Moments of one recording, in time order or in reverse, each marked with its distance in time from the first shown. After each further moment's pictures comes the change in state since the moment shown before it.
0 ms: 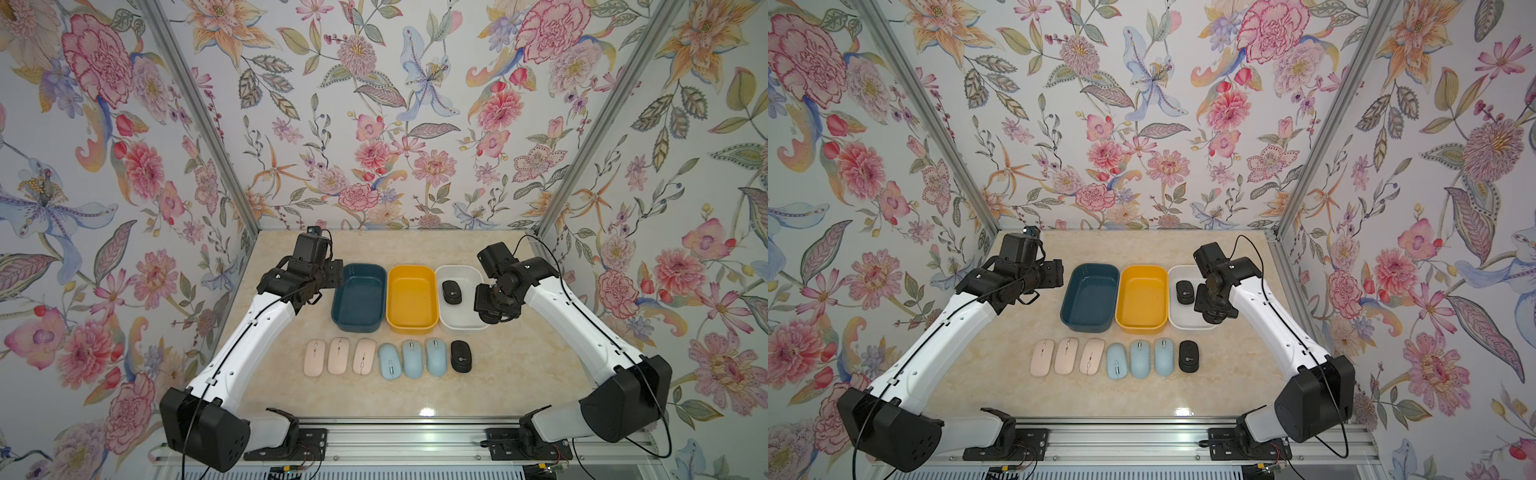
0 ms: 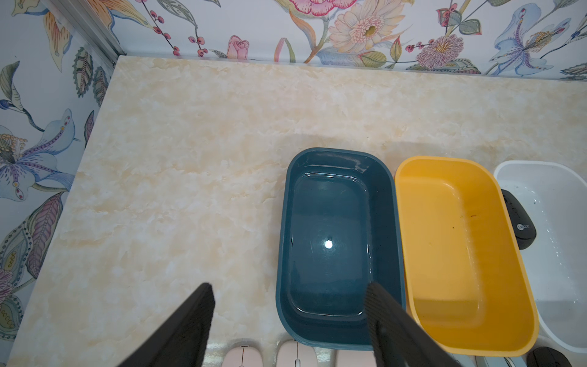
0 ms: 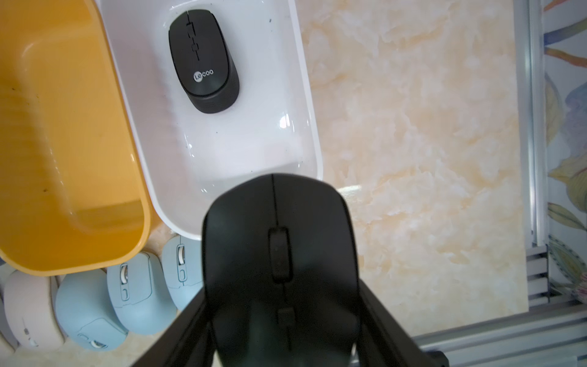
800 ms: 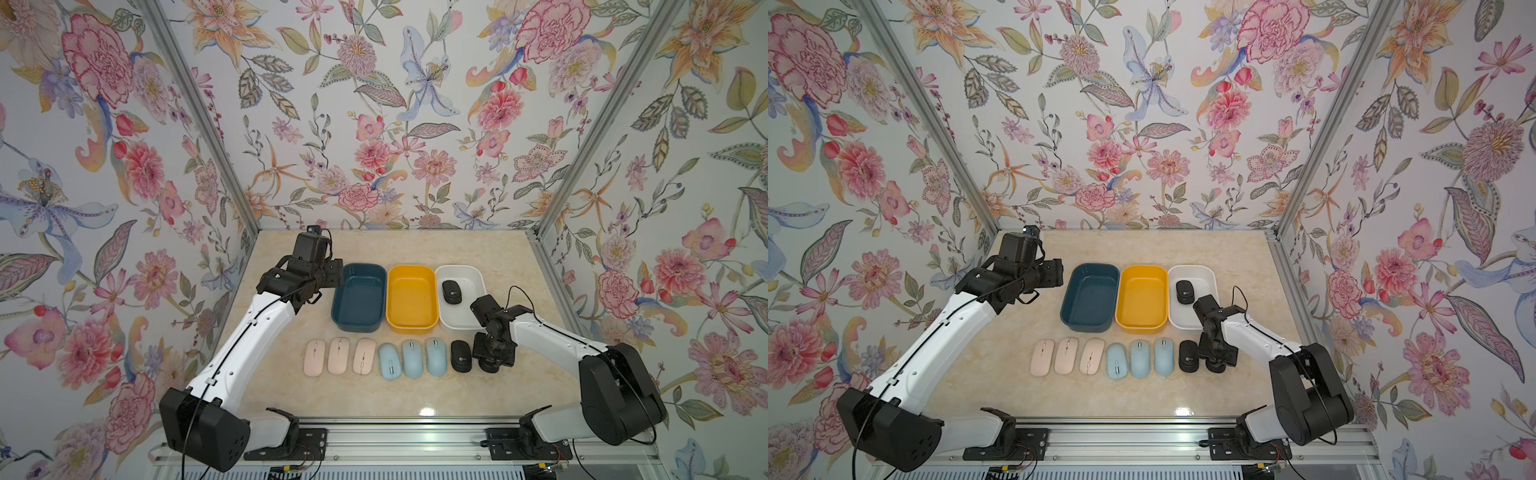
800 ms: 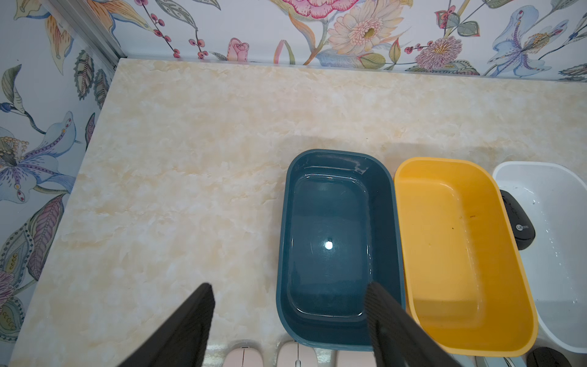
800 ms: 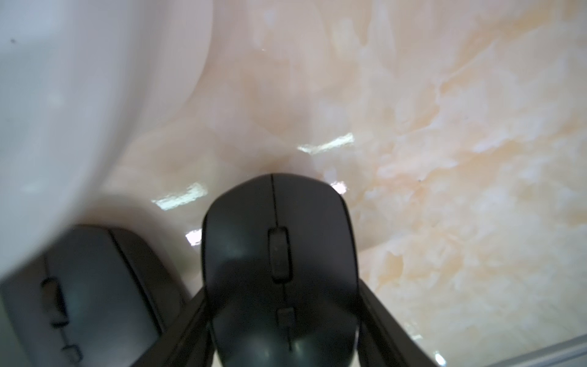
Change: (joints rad) left arm 0.001 0.000 0.005 0.000 0.003 0.008; right arm 0.008 -0.112 -0.652 0.315 -0.040 0.126
